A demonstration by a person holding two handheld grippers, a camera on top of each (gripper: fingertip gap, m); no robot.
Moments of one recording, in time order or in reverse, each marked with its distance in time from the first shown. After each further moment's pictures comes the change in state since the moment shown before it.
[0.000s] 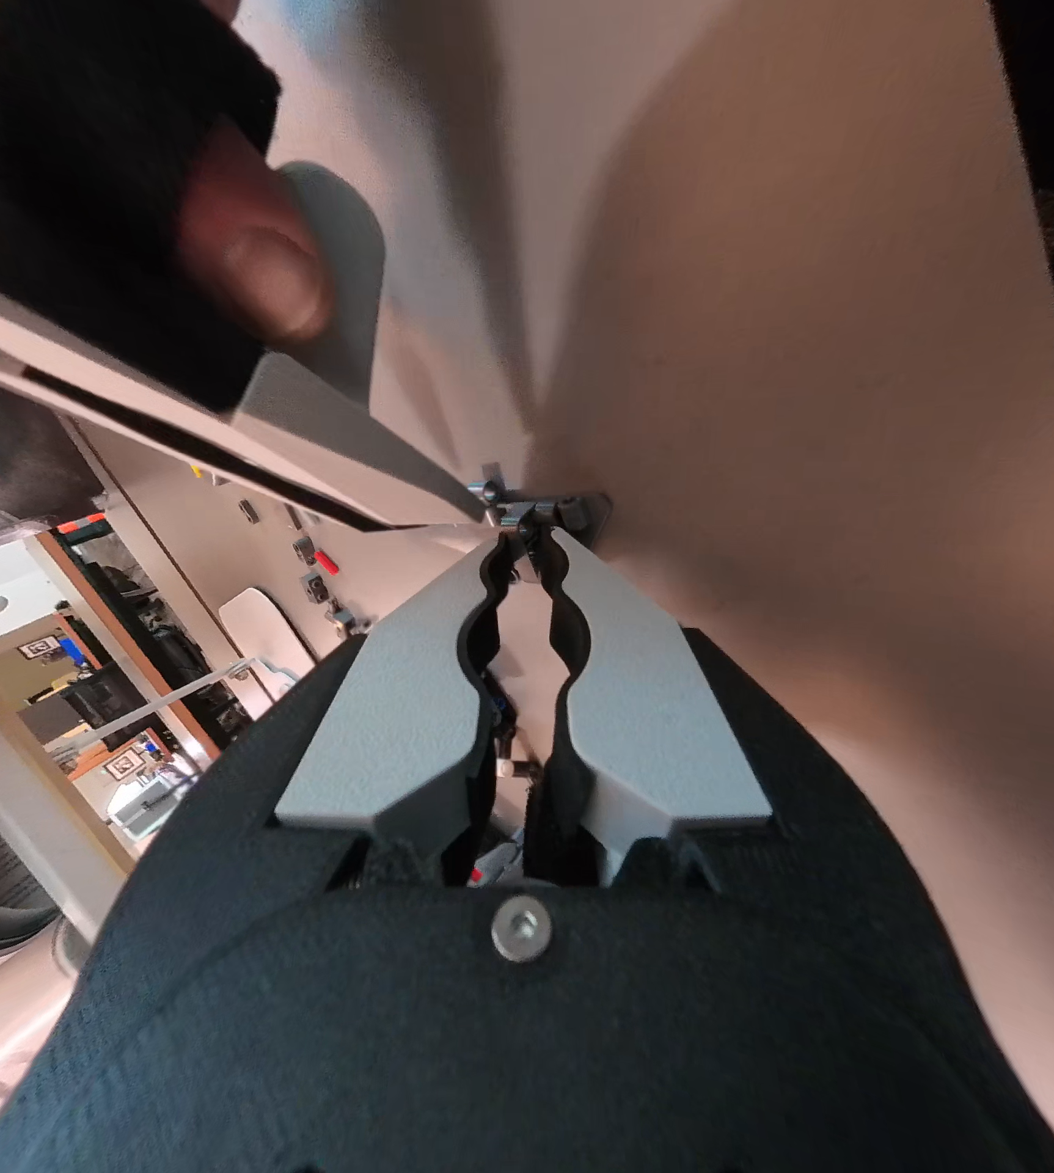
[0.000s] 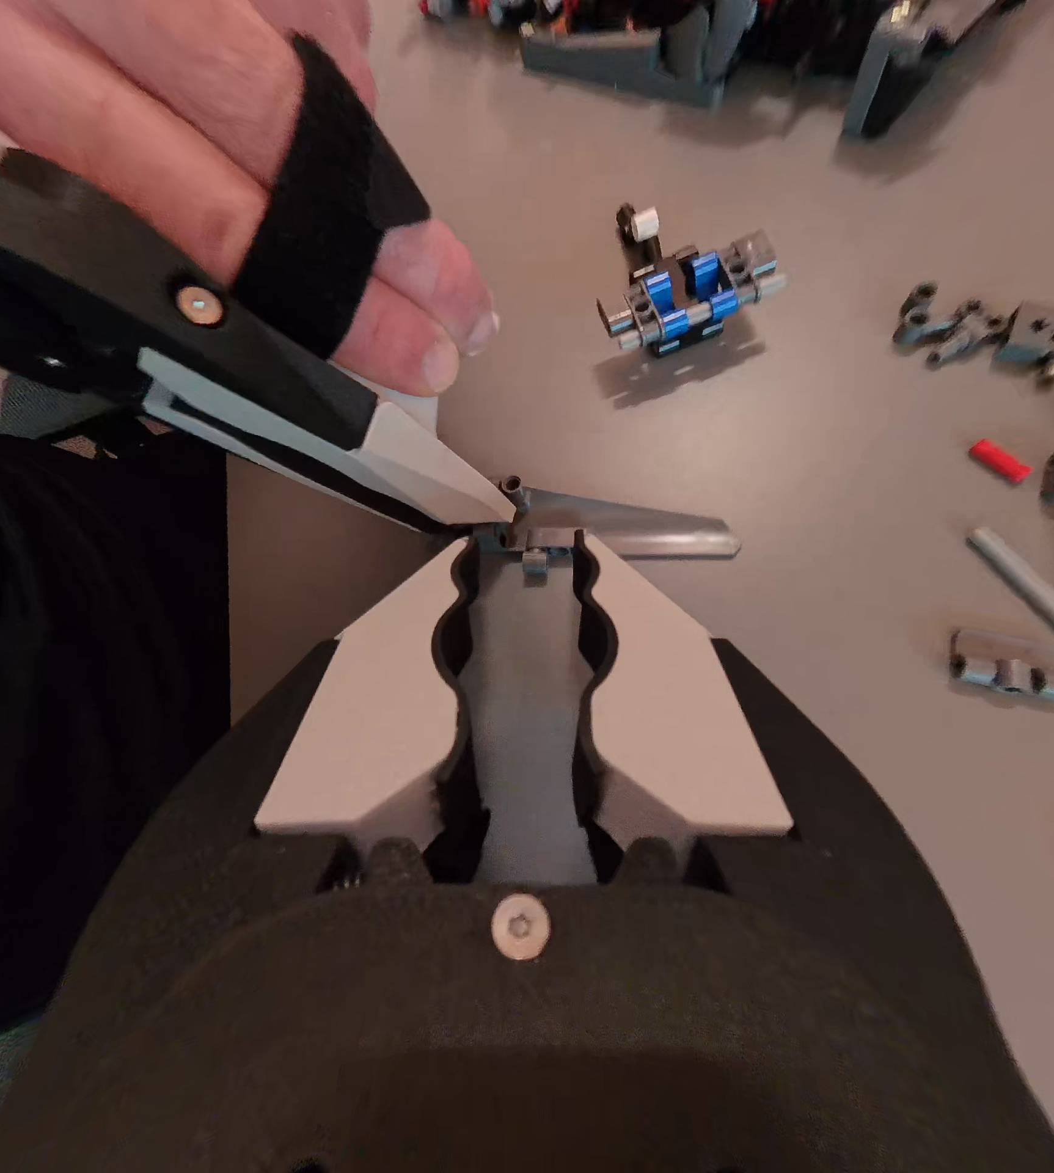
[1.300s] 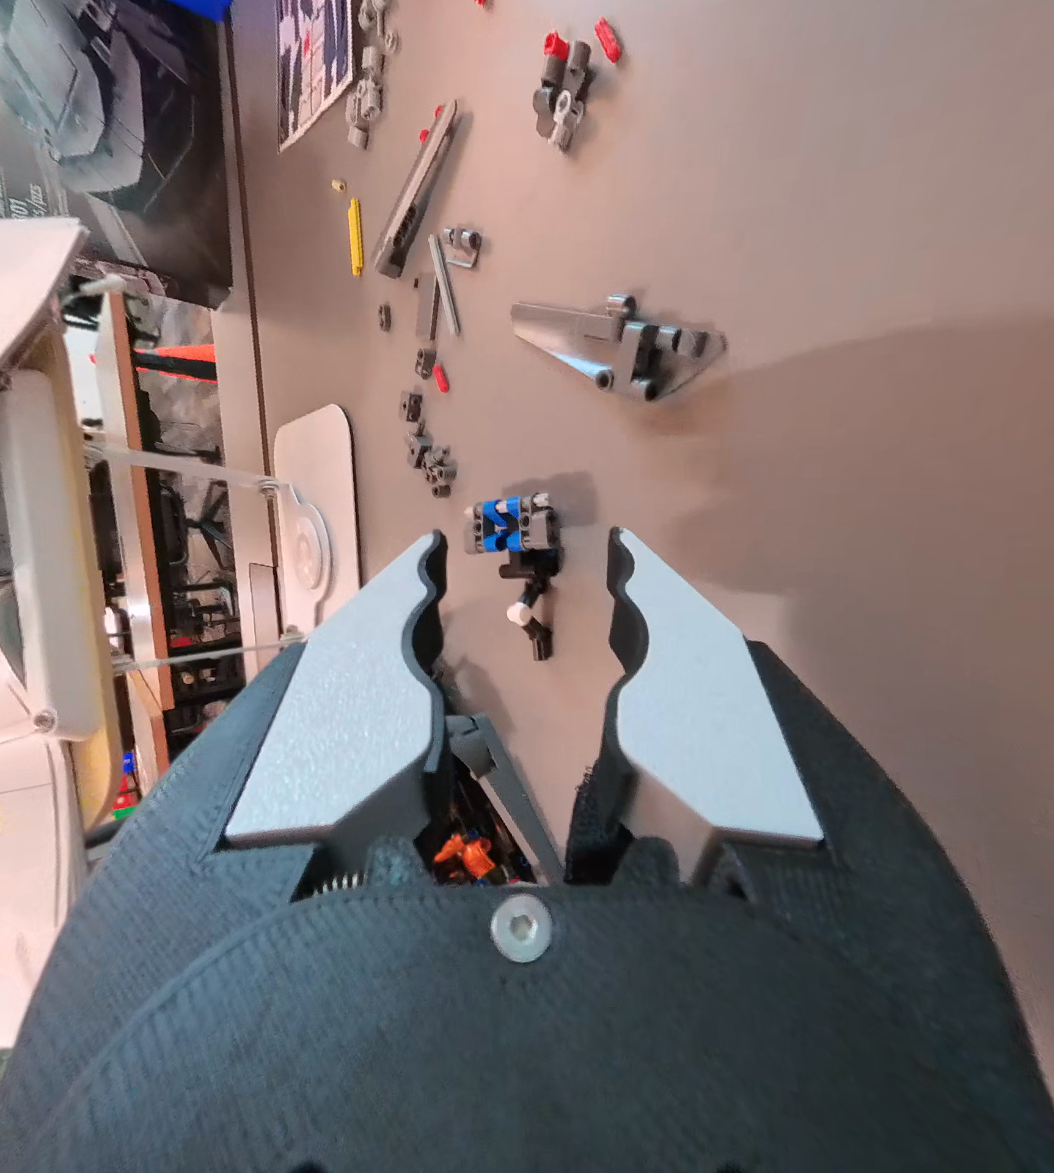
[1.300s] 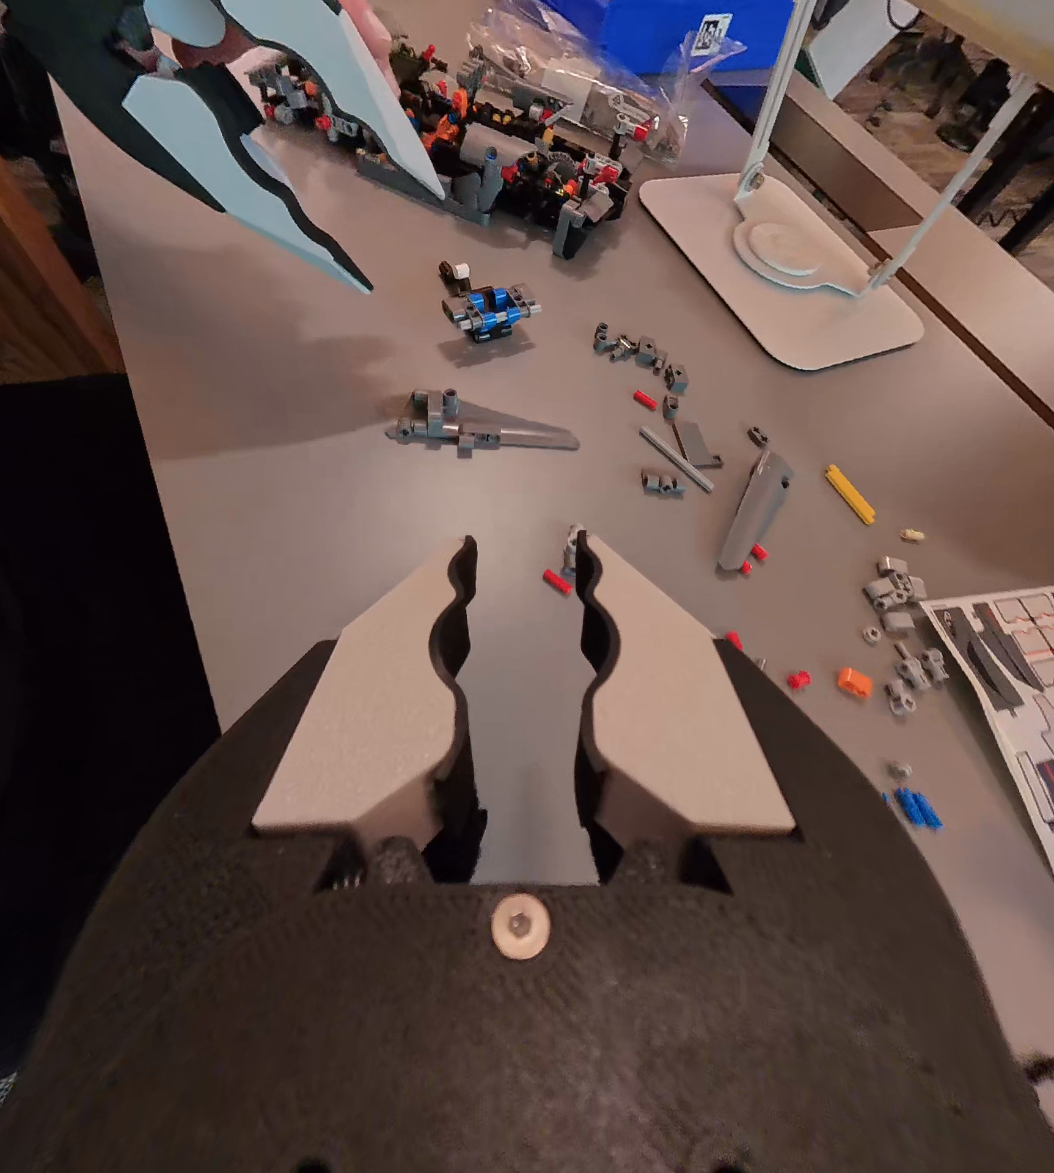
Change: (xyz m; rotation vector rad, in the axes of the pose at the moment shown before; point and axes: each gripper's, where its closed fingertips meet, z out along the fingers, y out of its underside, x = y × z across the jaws) left arm -0.022 0.067 -0.041 0.094 -0.240 -0.405; right arm 0.001 0.023 -0.125 0.165 0.433 -0.152
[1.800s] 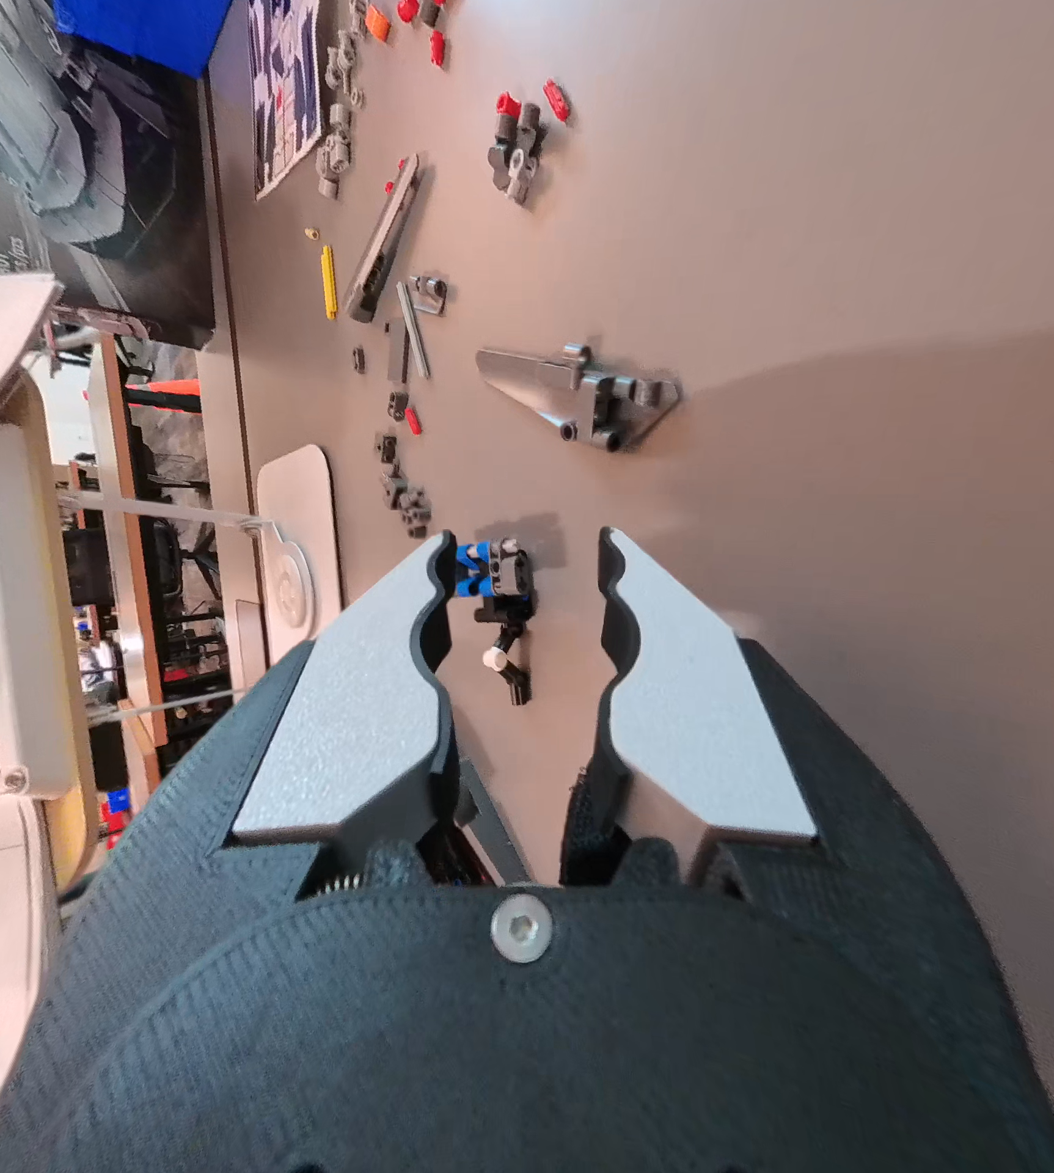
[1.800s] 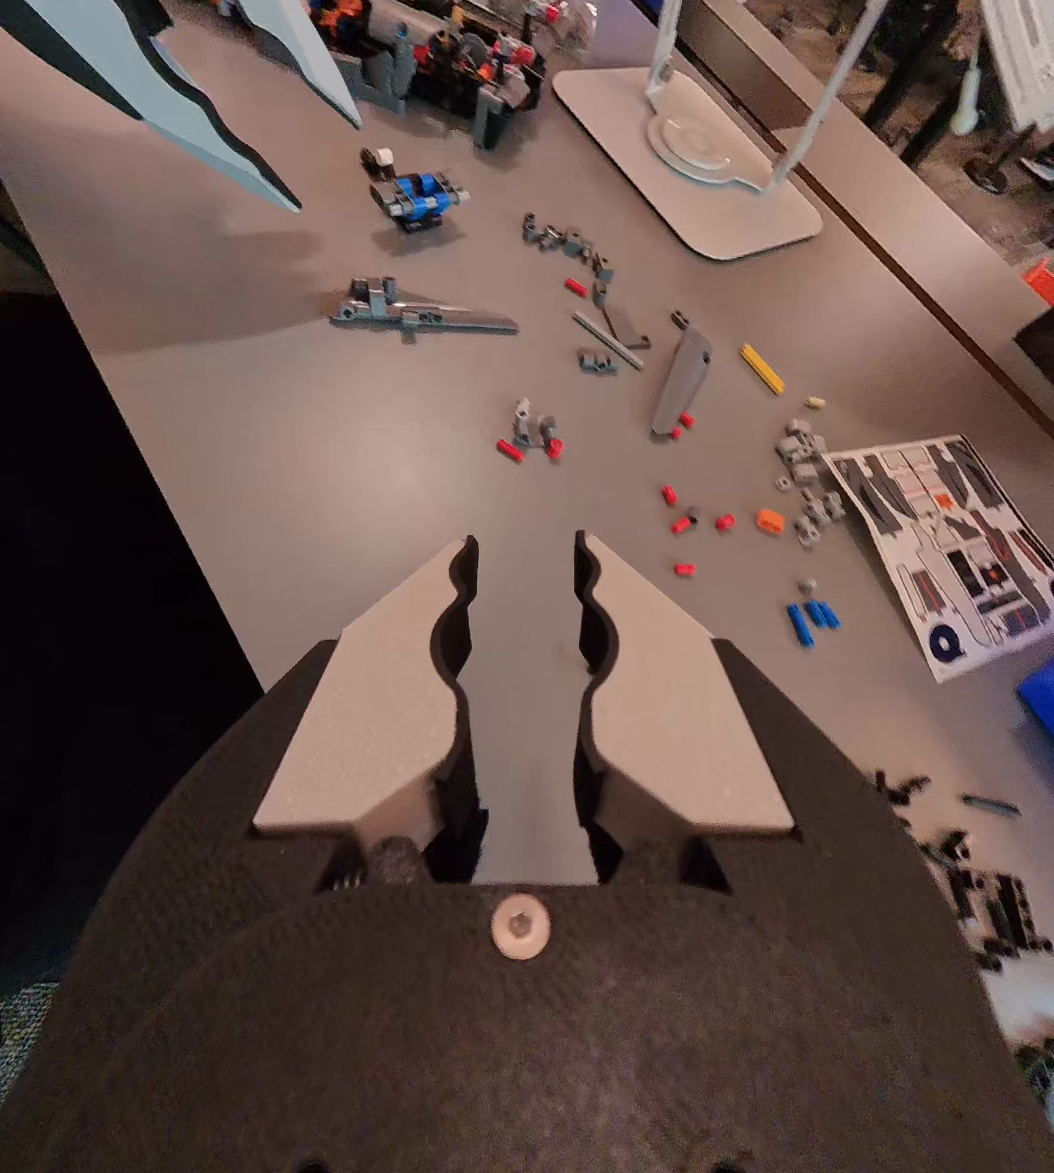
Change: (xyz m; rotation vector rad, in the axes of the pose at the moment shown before) left arm 0.012 -0.014 0.010 0.038 0.021 0.024; right arm 0.010 0.038 -0.056 -0.084 0.147 0.019
